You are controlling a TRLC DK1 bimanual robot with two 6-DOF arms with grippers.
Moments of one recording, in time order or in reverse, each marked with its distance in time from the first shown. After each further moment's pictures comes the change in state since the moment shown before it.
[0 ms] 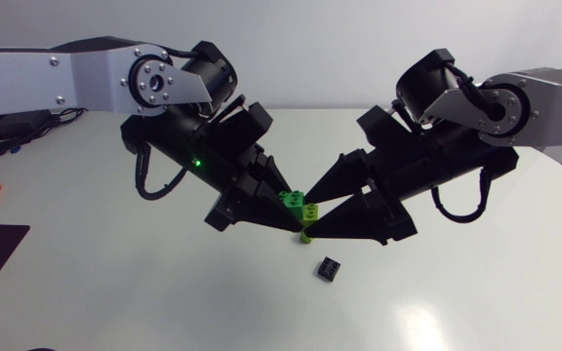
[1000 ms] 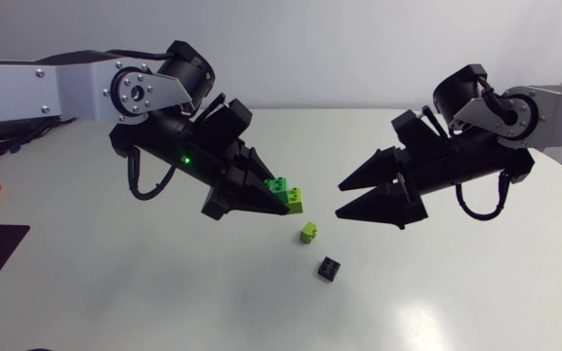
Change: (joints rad) left arm 0.073 -0.027 -0.077 0.150 -0.030 -0.084; right arm -0.200 0.043 -0.035 0.036 0.041 -0.034
